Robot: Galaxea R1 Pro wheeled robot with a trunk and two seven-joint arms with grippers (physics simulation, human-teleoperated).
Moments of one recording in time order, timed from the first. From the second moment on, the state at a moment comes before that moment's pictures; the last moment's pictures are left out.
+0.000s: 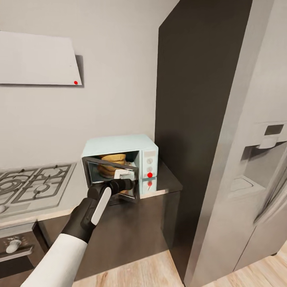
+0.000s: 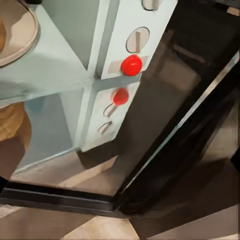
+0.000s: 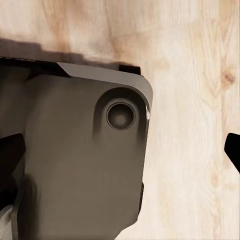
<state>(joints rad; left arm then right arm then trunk) -0.70 -0.10 -0.18 -1.16 0.31 0.74 -0.01 -0.09 -0.02 -0.39 0.02 0.49 -0.11 0.01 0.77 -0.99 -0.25</state>
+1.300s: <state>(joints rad) -0.70 -0.13 -0.18 -1.19 0.25 0.83 0.17 -0.09 -0.02 -0.39 0.02 0.49 -0.11 0.01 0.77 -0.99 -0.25</state>
